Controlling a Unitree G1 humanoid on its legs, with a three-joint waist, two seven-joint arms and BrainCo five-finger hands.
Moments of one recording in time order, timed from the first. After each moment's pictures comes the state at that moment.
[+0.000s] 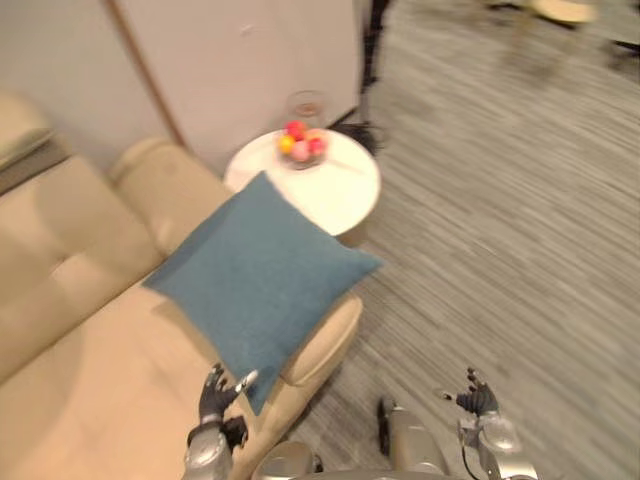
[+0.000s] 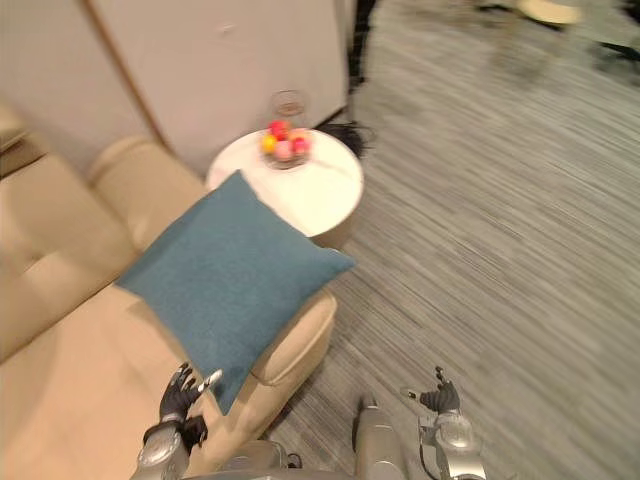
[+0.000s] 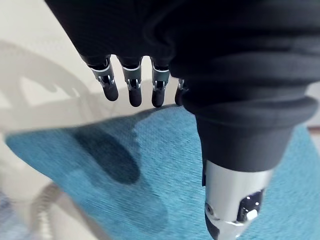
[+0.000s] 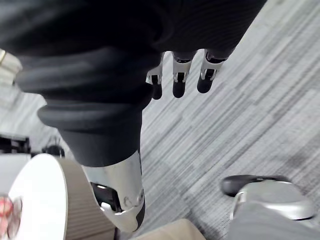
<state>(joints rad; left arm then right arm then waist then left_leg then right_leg) 0.15 0.02 0.14 0.54 -0.17 -0.11 0.12 0.15 -0.16 -0.15 0.73 -0.01 -0.08 -0.13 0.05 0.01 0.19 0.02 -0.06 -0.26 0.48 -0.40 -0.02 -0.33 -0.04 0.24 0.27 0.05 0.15</state>
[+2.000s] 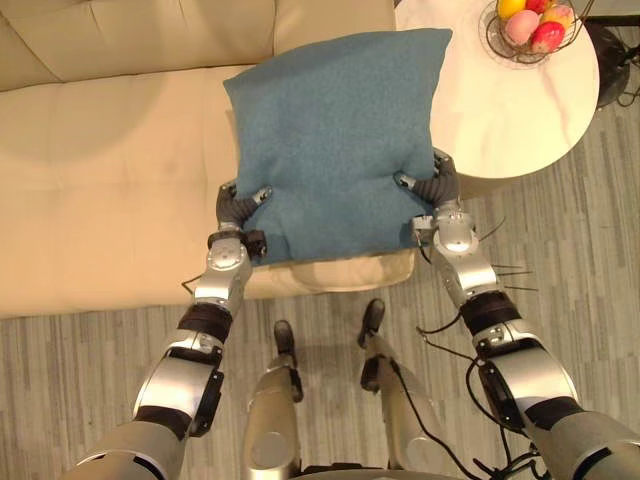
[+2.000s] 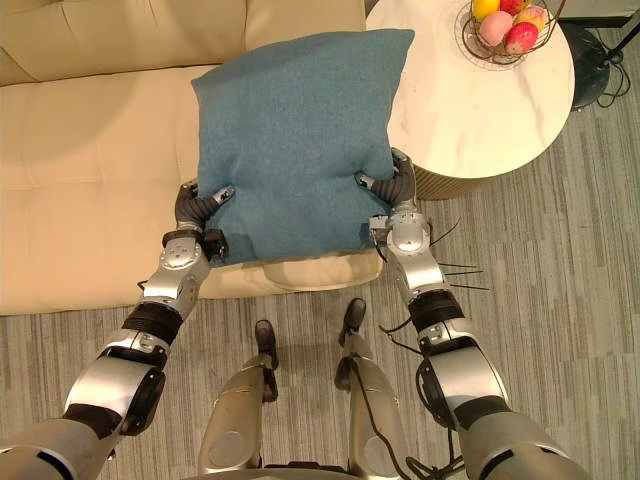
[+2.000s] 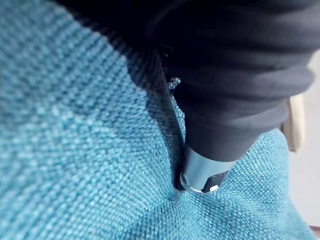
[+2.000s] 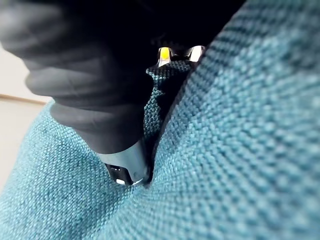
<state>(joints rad) -0.60 0.27 -0.12 0.53 -0.35 -0.15 0.29 -0.62 -0.24 0.17 0.48 0.17 -0.11 -0.25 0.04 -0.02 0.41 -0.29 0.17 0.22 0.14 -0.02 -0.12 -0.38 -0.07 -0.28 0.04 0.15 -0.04</state>
